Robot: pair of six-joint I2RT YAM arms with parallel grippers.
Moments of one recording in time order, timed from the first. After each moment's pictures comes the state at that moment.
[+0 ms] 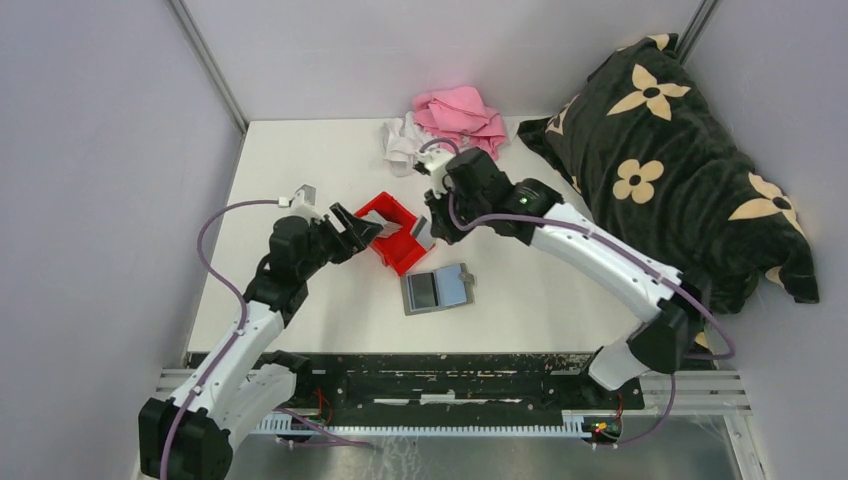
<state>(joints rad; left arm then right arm) -0.28 0.88 0.58 -0.07 0.15 -0.79 0.84 1.61 1.61 -0.73 -0.06 0.11</state>
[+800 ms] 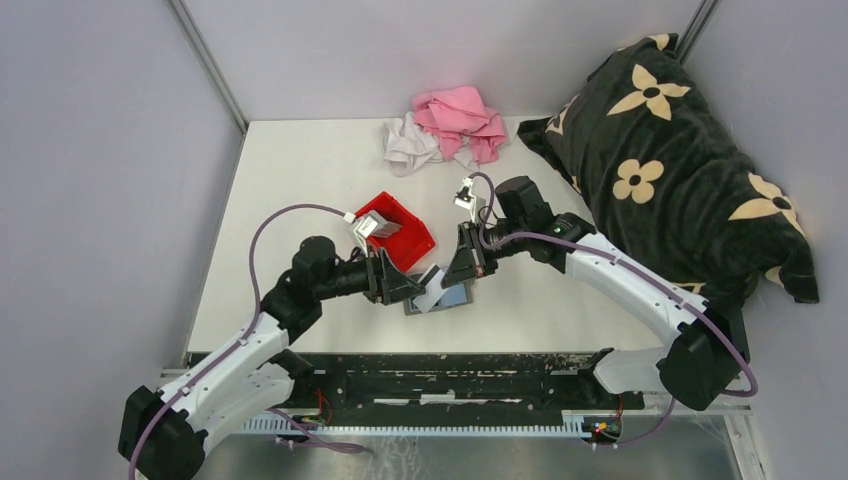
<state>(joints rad) -0.56 0.81 0.48 0.03 0.64 -0.71 0.65 1.31 1.06 -0.50 -0.81 0.53</state>
